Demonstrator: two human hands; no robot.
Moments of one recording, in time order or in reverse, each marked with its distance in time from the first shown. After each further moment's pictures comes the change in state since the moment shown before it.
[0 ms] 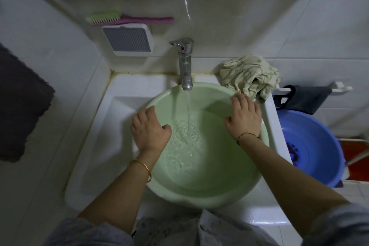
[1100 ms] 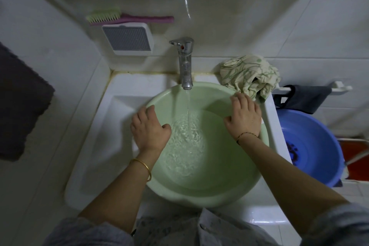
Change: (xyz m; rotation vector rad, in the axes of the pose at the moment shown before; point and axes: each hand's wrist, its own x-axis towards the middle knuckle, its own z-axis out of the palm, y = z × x) left_hand 0.000 0.000 0.000 0.001 0.000 0.007; right_hand 0.000 0.000 0.000 -0.011 -0.021 0.006
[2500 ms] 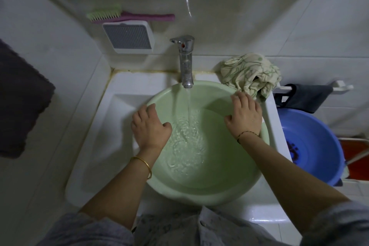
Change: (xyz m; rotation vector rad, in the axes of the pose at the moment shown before) left_hand 0.000 -0.001 0.002 0.008 0.015 -0.001; right_hand -0.001 -0.001 -0.001 0.005 -0.001 0.002
